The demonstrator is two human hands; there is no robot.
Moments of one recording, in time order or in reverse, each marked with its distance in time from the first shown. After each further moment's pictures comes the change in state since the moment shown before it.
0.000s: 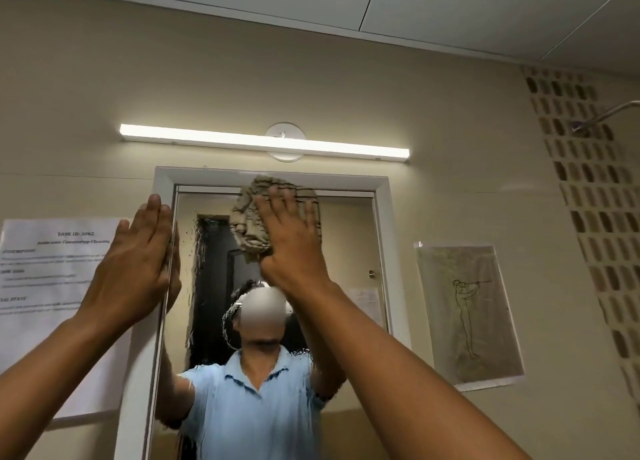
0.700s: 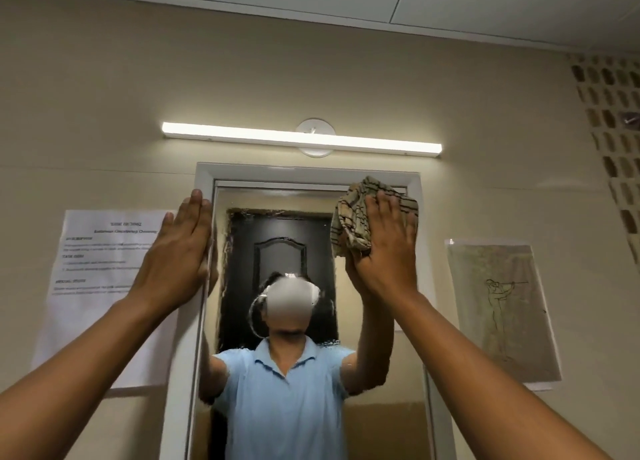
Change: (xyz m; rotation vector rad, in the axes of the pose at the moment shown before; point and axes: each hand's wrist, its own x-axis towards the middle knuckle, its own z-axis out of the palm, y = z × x) left_hand -0.004 0.009 -0.016 0.012 -0.064 -0.003; right_hand -0.042 0.071 -0.020 -0.096 0.152 0.253
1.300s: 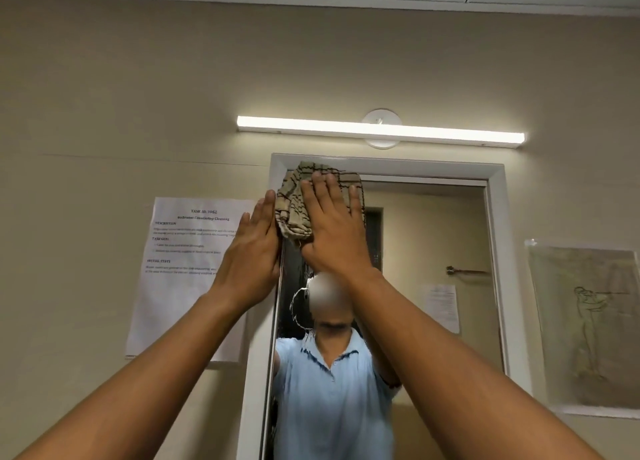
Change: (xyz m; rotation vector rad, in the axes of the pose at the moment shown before) left_hand -0.016 -0.005 0.005 -0.093 0.008 0.039; right_hand 0.020 -0.162 0.056 -0.001 -0.144 -0.336
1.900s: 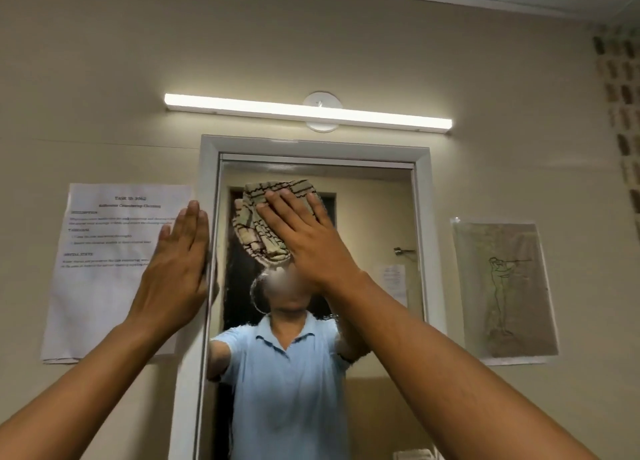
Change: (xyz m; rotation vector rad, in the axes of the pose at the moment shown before) left_hand -0.042 0.002 0.014 0.087 -0.025 -0.024; right_hand -0.057 0.060 -0.014 -0.110 -0.069 -0.268
